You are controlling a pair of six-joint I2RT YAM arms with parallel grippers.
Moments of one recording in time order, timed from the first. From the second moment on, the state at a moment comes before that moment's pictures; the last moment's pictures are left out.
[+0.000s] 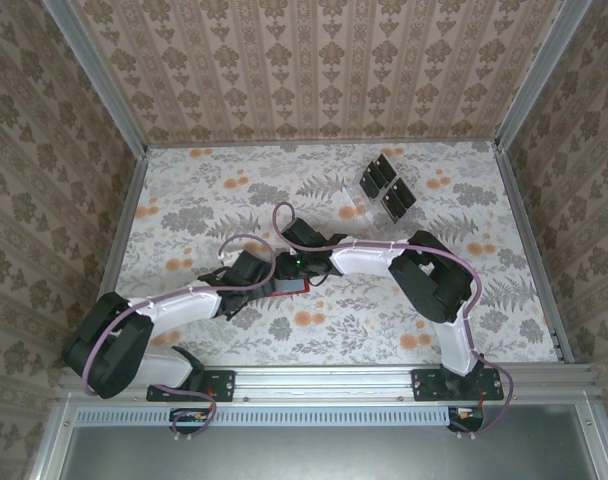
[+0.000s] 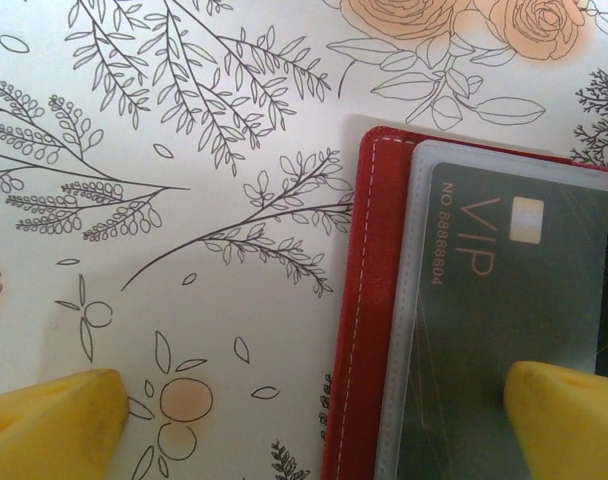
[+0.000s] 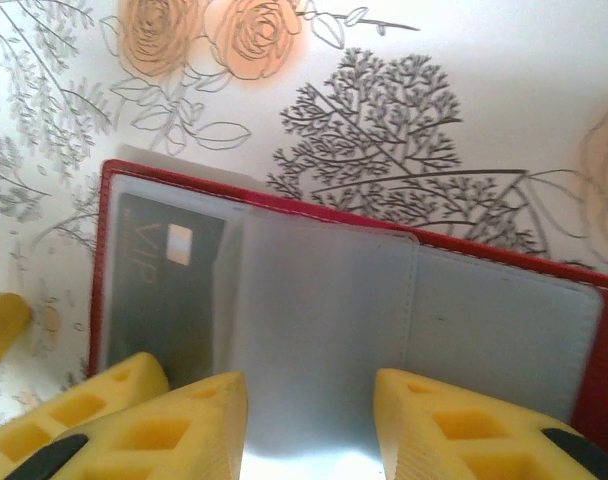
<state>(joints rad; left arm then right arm) -0.69 1.32 0.49 -0.27 -0.33 -0.81 0.83 2.03 1.28 -0.20 -0.15 0.70</state>
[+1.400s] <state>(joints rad) -0.82 1.10 0.34 -0.01 -0.35 -0.75 0.77 2.02 1.15 0.07 -0.28 1.03</state>
